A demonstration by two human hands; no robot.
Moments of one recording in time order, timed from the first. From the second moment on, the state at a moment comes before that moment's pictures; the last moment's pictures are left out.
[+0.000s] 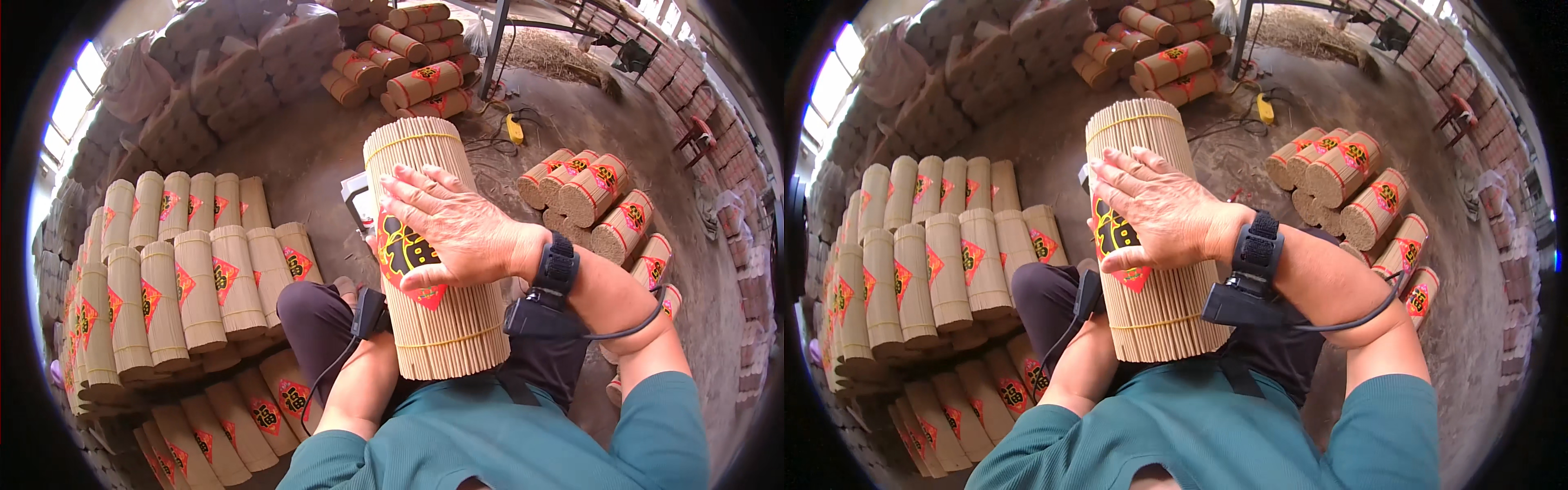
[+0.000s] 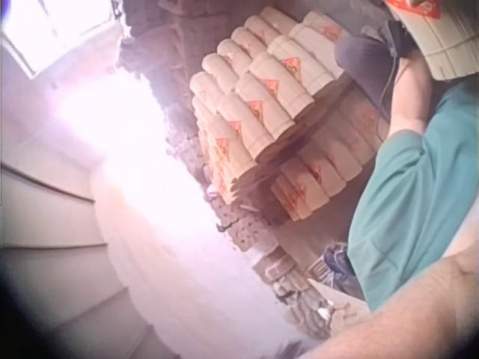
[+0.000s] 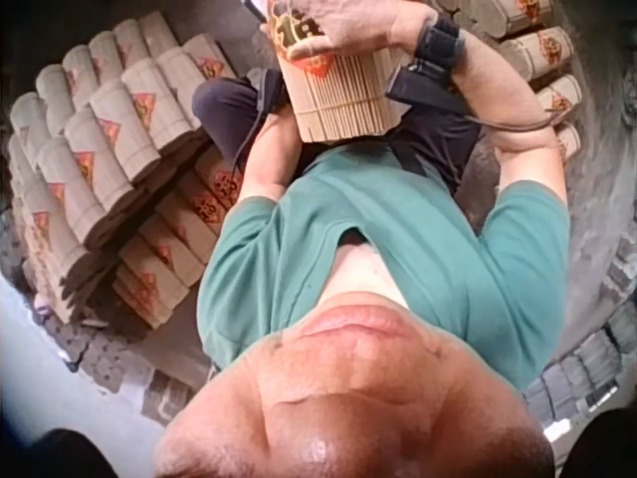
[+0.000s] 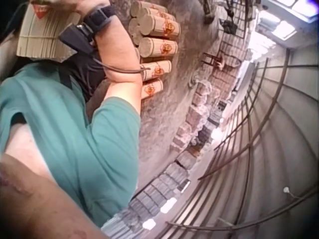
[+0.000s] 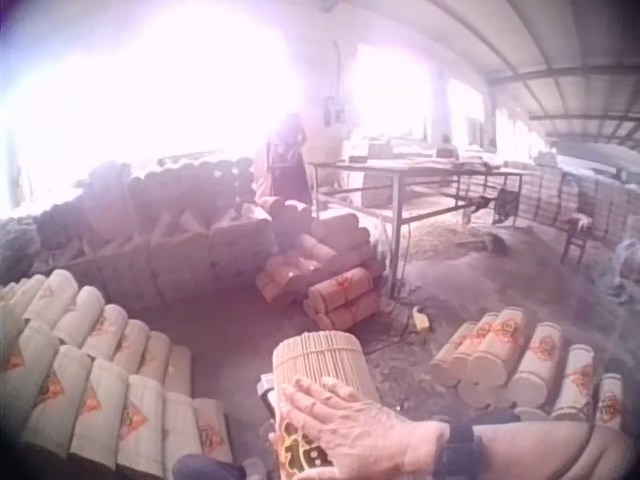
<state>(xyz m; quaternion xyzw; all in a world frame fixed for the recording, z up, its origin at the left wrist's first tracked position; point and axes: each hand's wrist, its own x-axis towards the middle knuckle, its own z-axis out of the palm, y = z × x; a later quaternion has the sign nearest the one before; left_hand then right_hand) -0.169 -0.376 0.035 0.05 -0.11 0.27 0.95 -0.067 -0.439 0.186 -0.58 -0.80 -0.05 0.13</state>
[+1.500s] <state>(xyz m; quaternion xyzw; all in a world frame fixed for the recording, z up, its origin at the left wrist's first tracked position) -0.199 -0.342 0.020 0.38 0.22 0.08 0.90 -0.012 -0.477 -0.006 -0.18 -0.12 0.71 0.67</state>
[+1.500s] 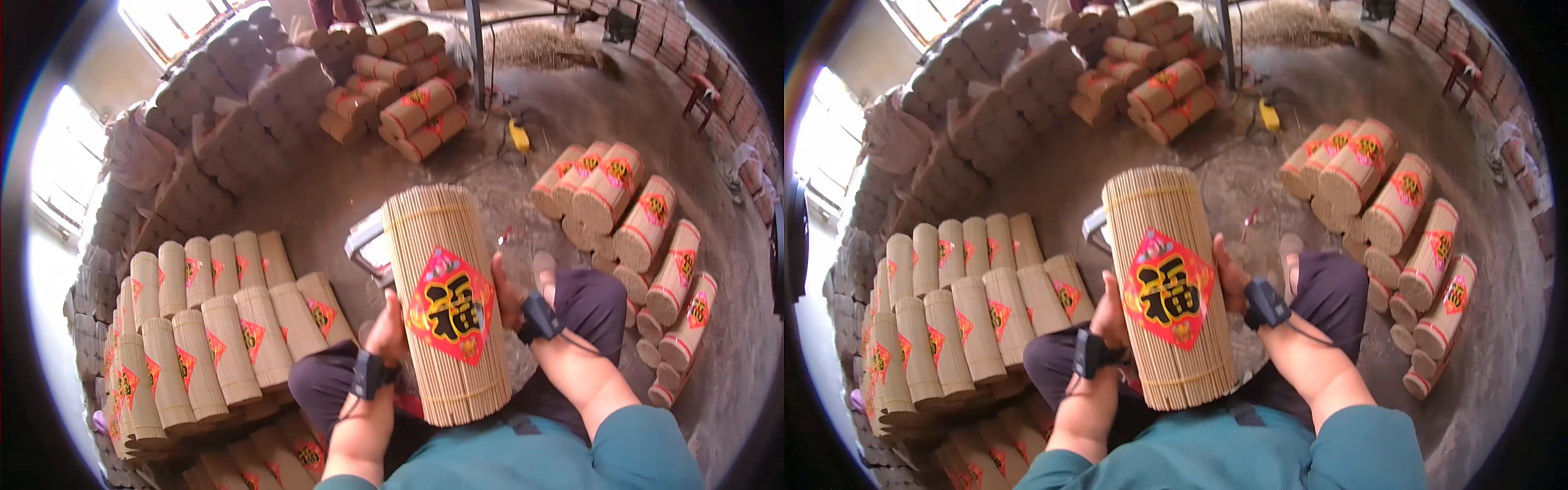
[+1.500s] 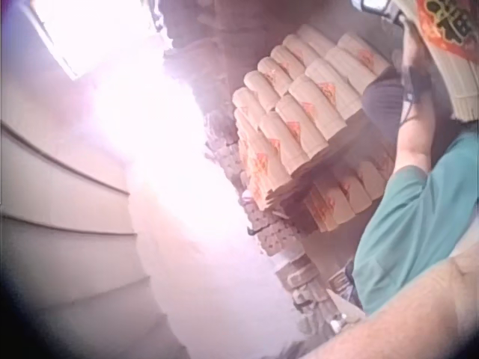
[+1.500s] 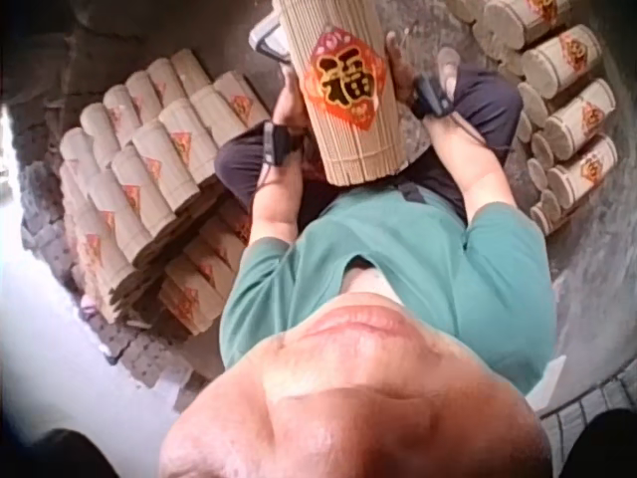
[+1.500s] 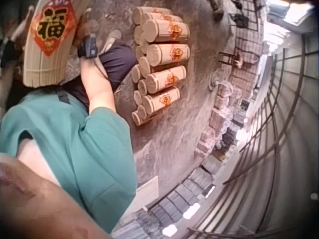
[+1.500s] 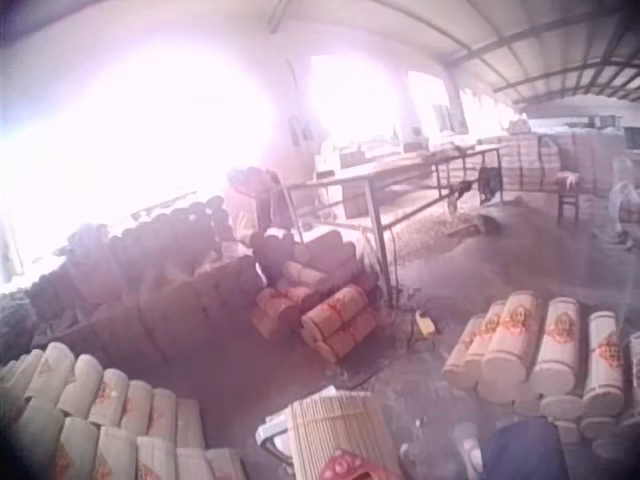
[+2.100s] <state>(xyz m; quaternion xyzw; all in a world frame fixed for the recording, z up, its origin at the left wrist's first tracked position) -0.200 -0.320 -0.048 0.32 0.33 0.11 0.88 -0.027 -0.455 -0.036 -0.36 -0.15 0.67 0.63</state>
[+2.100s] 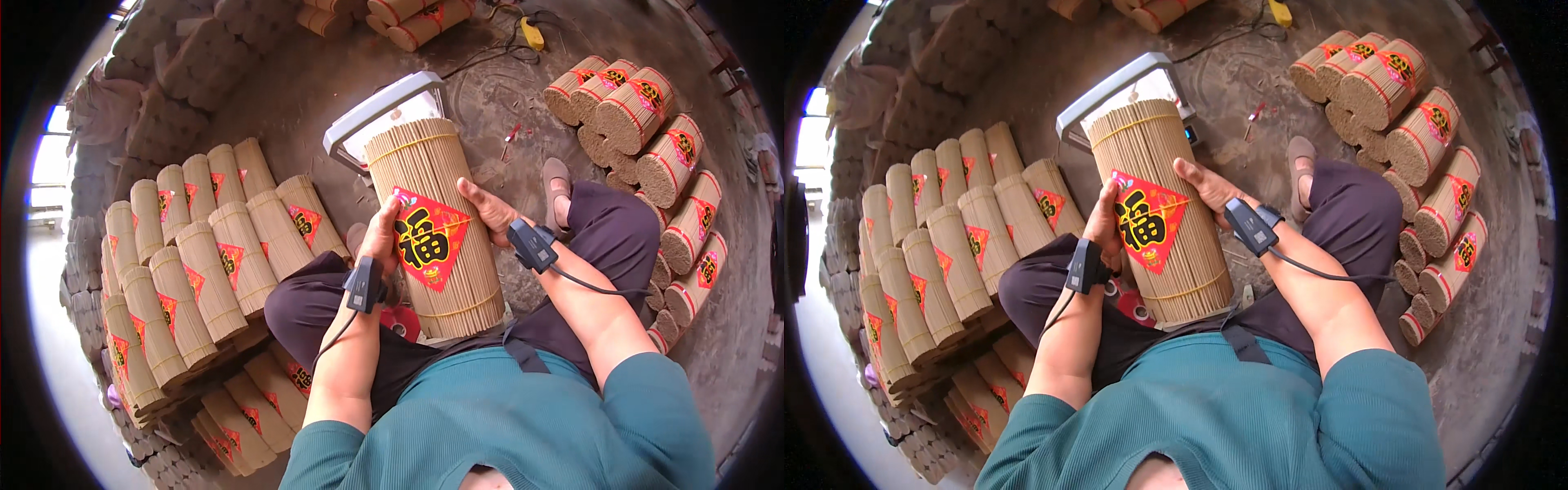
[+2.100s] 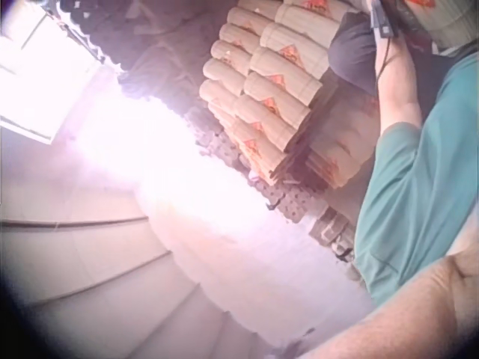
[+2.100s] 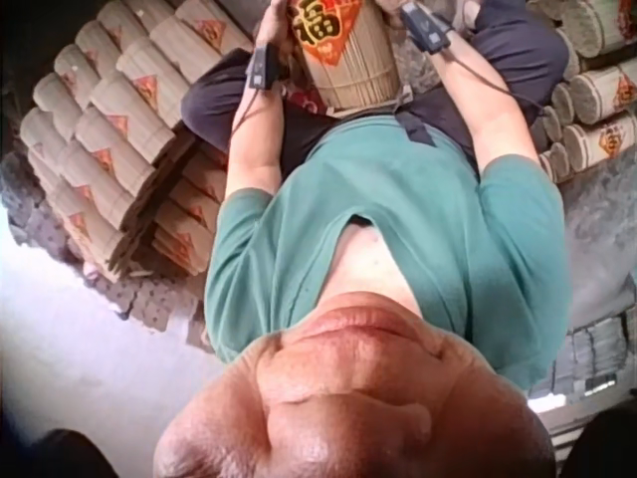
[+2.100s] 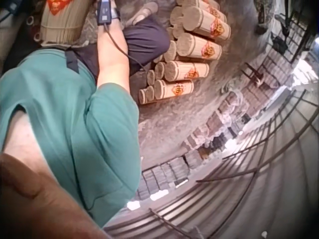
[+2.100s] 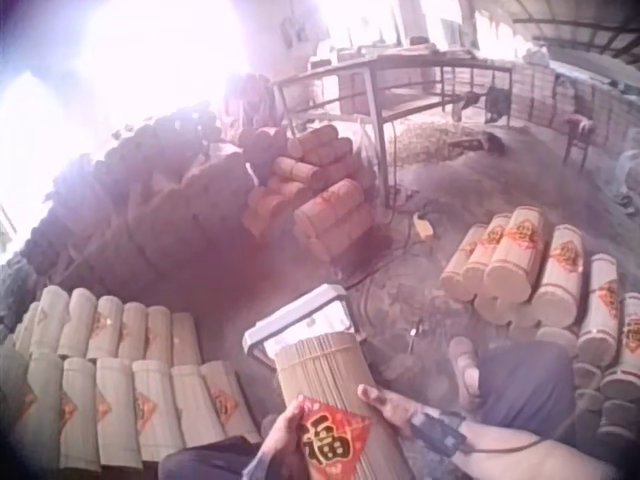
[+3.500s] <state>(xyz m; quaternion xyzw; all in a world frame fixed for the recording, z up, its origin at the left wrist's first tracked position) -0.153 -0.265 -0.128 0.28 0.39 0.16 0.86 0.031 -0.358 -0.134 -0.34 -0.08 0.71 0.61</state>
